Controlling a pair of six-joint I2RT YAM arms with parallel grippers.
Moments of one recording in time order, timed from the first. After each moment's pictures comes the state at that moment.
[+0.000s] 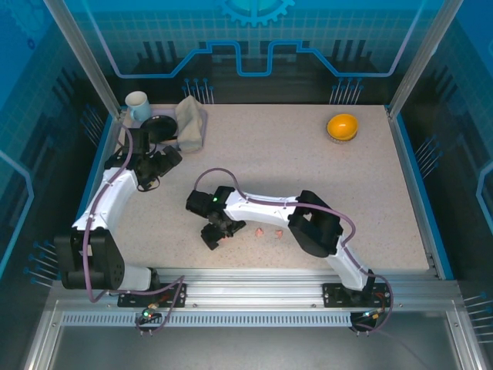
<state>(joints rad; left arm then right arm) 0.06 1.39 1.09 -0.68 0.10 -0.69 1.12 2.20 1.77 -1.05 0.03 0.46</state>
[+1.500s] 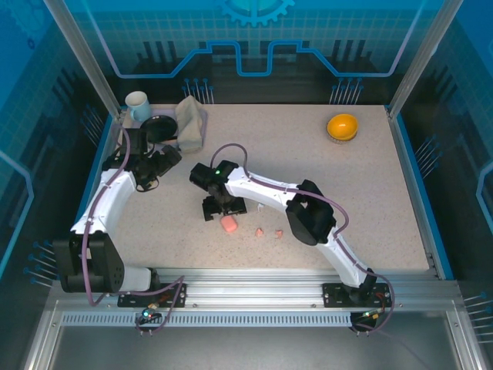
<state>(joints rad) 0.08 1.37 1.09 -0.68 0.13 -0.69 0.98 2.32 2.03 -1.19 0.00 0.78</state>
